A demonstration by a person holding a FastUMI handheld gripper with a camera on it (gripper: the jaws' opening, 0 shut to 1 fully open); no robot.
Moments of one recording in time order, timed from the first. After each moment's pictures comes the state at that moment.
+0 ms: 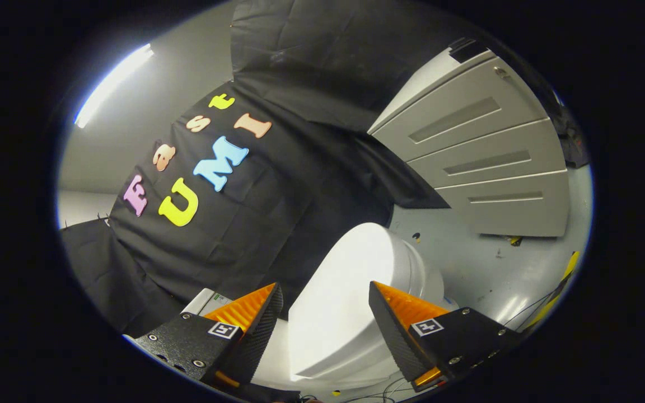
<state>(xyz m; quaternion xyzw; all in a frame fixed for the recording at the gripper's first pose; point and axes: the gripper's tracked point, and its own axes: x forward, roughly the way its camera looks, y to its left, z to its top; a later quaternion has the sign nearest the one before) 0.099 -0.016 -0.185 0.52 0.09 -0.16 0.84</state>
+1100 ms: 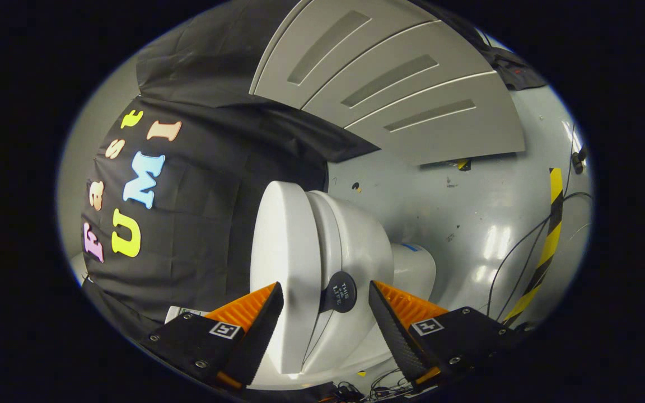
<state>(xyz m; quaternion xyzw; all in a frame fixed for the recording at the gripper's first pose) 0.081 0.003 -0.310 0.63 0.21 -0.24 0.71</state>
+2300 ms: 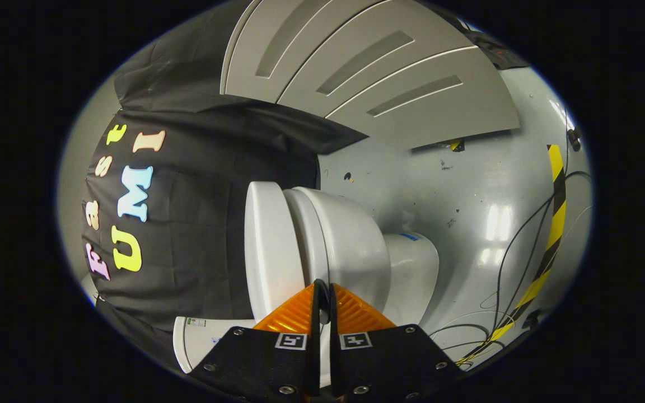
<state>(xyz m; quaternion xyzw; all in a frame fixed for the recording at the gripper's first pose) 0.079 -0.009 -0.316 0.66 0.21 -0.24 0.68</state>
